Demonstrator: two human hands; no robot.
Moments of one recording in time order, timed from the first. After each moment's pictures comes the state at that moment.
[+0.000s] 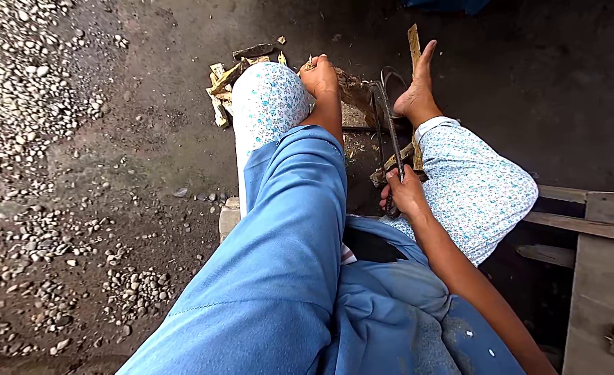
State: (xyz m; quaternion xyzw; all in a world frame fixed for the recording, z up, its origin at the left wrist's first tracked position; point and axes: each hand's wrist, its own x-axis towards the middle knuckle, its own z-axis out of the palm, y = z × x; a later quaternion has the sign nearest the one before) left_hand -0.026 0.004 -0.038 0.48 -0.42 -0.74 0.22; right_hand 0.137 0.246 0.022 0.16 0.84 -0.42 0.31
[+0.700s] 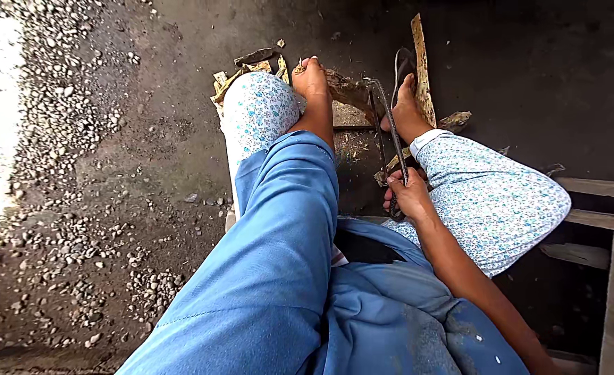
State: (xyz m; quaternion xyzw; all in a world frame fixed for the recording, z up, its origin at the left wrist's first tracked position) left_hand -0.027 0.001 -0.040 0.46 -0.41 -0.75 0.25; right_hand 0.133 0.260 0.018 0.17 0.82 -0.45 0.32
